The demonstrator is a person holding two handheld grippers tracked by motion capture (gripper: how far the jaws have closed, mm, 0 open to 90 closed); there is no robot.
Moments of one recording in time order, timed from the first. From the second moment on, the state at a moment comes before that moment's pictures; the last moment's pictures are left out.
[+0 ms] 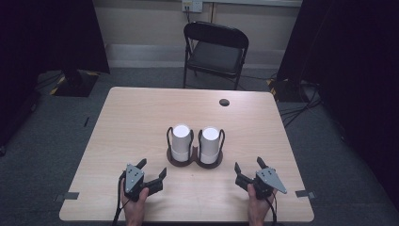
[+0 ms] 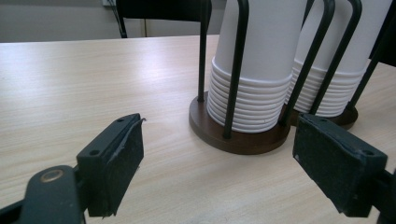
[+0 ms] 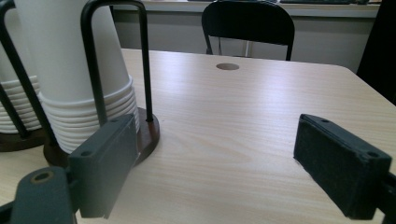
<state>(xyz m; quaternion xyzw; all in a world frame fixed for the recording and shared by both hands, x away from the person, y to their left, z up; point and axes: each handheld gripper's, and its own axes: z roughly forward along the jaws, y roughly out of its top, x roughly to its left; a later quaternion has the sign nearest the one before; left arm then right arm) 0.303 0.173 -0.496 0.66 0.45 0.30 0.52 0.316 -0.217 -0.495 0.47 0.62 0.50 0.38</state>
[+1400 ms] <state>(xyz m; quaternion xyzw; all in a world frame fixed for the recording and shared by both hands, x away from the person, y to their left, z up) 0.313 0.142 -0.448 0.70 0.37 0.22 0.57 0.314 -0.219 -0.495 0.46 0.63 0.51 0.37</state>
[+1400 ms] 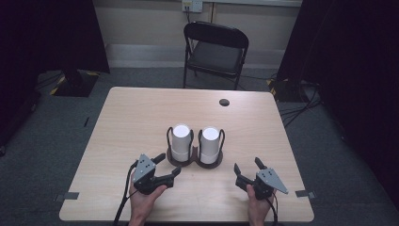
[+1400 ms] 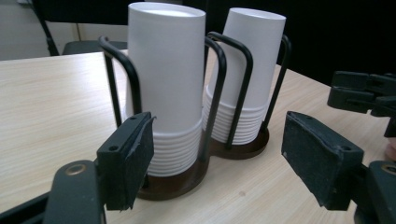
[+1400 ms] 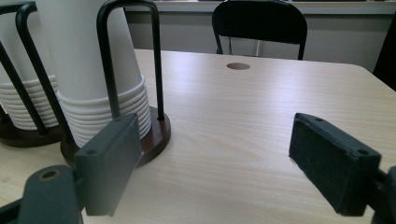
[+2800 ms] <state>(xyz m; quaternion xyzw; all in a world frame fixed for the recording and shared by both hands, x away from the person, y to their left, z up) 0.364 0.075 -0.394 0.74 0.26 0.21 0.59 0.315 -0.220 -0.495 0.46 0.62 0.52 0.36</state>
